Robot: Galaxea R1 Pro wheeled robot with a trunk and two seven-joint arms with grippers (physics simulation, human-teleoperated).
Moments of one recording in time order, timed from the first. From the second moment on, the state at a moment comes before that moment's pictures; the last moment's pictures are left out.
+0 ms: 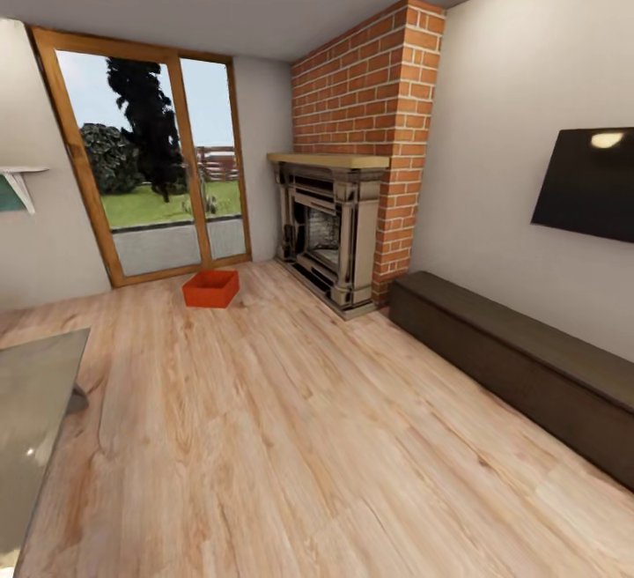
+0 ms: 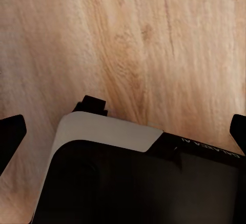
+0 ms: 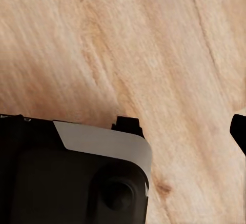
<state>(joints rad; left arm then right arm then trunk) -0.23 -0.01 -0.26 -0.01 0.59 -0.05 0.02 -0.23 0.01 0.20 0.03 -0.07 -0.15 -0.01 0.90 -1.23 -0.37</state>
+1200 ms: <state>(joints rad) -0.23 -0.01 -0.26 -0.01 0.59 -0.05 0.02 -0.23 0.01 0.20 0.03 -0.06 -0.15 -0.02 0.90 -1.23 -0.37</state>
